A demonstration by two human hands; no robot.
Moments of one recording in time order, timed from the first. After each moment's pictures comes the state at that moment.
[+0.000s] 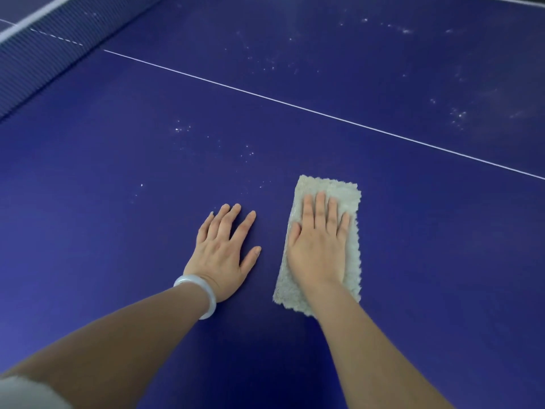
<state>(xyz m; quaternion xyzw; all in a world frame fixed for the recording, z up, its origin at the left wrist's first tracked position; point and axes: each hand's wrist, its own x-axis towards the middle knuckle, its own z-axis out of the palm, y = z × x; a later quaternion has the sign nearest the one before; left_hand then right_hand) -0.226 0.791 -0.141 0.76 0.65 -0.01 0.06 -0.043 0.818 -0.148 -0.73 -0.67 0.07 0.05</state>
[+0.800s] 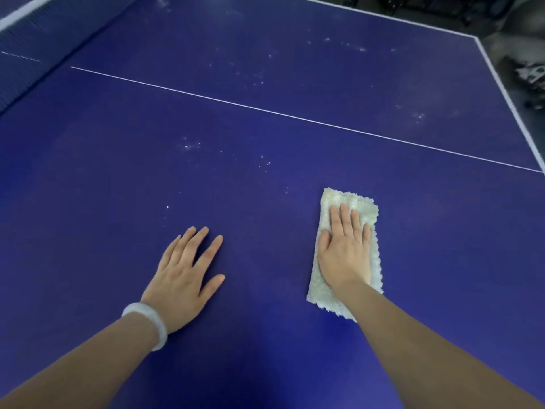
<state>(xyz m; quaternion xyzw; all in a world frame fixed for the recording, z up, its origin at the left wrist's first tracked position) -0.396 0.783 -0.137 0.84 0.53 -0.01 0.07 -0.088 0.790 -0.143 -0.82 -0.57 0.06 0.04</state>
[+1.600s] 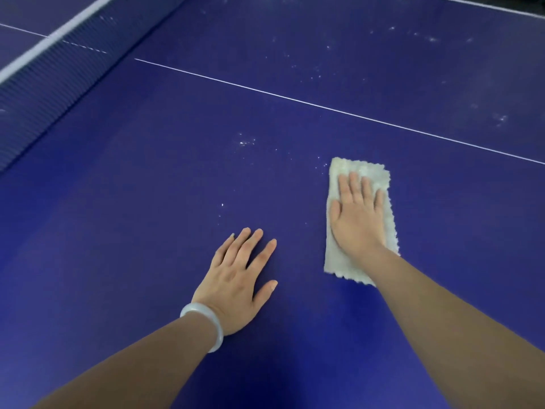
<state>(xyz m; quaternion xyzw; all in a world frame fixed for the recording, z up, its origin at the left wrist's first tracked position) -0.403 0.786 -0.139 0.85 0.53 -0.03 0.08 -0.144 0.883 -0.142 -0.75 -0.65 0.09 0.03</state>
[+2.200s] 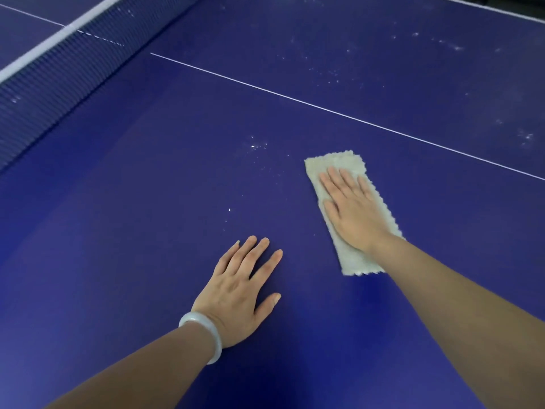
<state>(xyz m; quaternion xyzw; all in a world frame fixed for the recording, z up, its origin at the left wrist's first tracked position) -0.402 0.786 -0.137 0.84 0.53 -0.01 0.08 -0.139 0.931 -0.140 -0.60 -0.80 0.07 -0.02</state>
